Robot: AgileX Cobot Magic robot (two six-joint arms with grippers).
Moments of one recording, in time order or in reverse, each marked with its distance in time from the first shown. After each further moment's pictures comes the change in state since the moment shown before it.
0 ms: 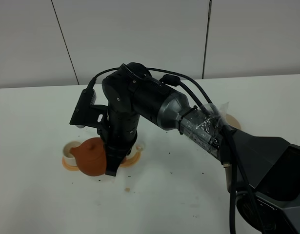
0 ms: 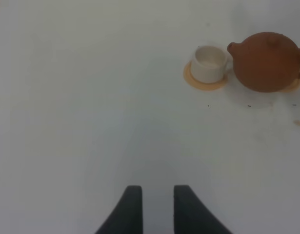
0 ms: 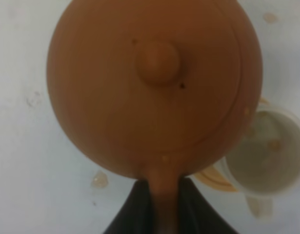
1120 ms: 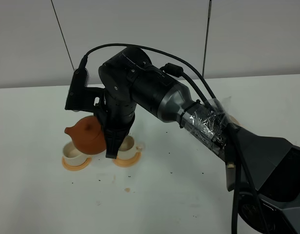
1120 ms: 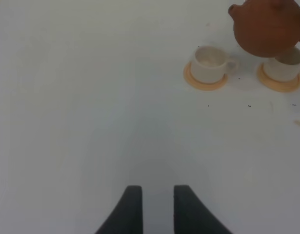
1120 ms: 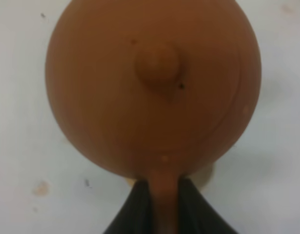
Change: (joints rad) left arm 0.000 0.000 0.000 0.000 0.000 0.001; right arm 0.005 0.000 -0.122 -0.116 -0.003 -0.057
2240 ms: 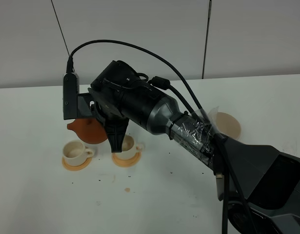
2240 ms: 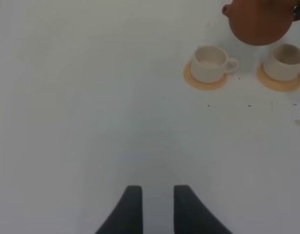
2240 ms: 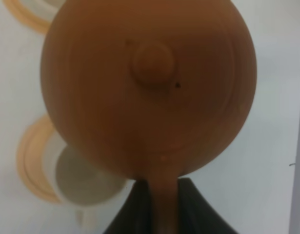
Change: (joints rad) left arm 0.000 0.000 0.000 0.000 0.000 0.001; right arm 0.040 0.038 0.000 -0.253 -0.129 -0.070
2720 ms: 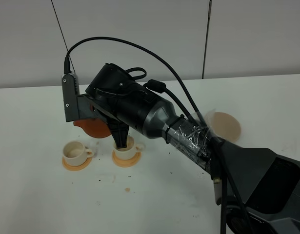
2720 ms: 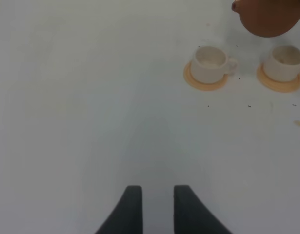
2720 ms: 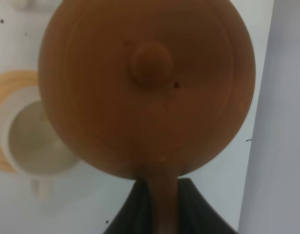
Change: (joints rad) left arm 0.000 0.000 0.000 0.000 0.000 -0.001; right arm 0.023 0.000 0.000 -0.126 0.009 -0.006
